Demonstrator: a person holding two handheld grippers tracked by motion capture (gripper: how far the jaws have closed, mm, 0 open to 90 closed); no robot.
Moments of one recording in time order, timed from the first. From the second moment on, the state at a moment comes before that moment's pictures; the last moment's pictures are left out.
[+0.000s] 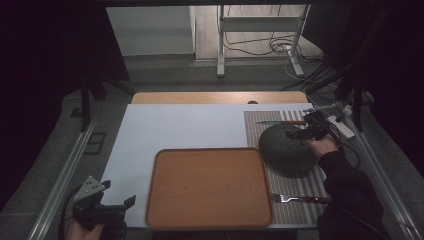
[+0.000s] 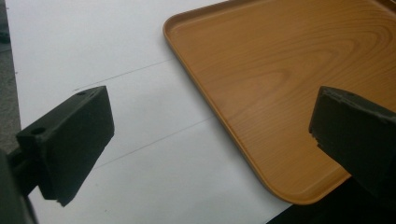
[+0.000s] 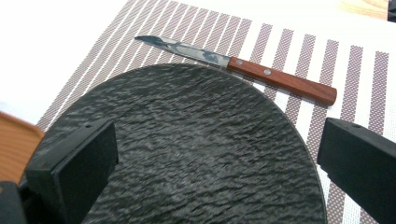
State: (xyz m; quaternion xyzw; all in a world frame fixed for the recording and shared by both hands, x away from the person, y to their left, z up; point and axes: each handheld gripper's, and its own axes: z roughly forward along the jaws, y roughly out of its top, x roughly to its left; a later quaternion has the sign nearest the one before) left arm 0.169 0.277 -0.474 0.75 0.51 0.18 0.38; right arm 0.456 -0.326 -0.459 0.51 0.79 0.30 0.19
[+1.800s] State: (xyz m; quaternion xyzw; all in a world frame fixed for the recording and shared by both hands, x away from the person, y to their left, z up) left arm 0.170 0.276 -0.474 0.76 0.50 0.18 0.37; right arm 0.554 -0.361 -0.485 0.54 0.79 0.24 0.20
